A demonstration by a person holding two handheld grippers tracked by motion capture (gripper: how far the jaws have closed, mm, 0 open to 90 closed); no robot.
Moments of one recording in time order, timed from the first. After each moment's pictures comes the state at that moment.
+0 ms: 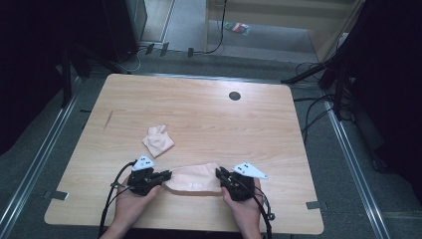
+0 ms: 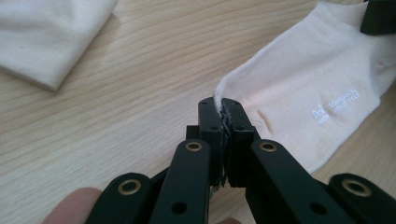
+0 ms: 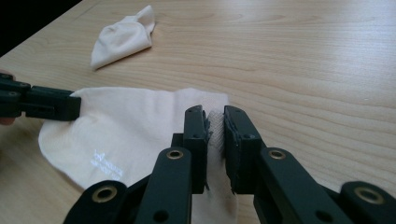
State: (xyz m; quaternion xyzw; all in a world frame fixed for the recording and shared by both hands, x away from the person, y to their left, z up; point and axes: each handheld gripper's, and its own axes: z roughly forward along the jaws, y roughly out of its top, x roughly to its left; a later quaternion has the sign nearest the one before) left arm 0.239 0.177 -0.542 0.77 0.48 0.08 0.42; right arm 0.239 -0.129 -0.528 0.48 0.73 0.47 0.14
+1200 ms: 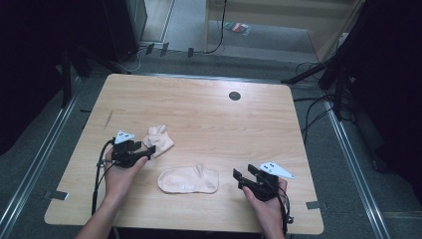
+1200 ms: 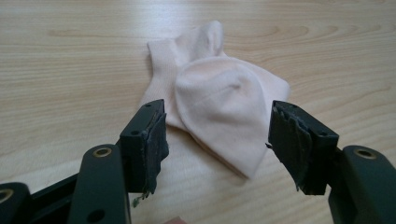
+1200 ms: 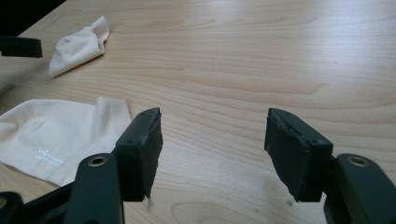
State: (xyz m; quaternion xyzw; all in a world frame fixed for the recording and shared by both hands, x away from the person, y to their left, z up) left arm 0.308 0.224 -0.532 0.69 0.58 0.18 0.40; right arm 0.246 -0.191 -0.524 0.51 0.70 0.46 0.15
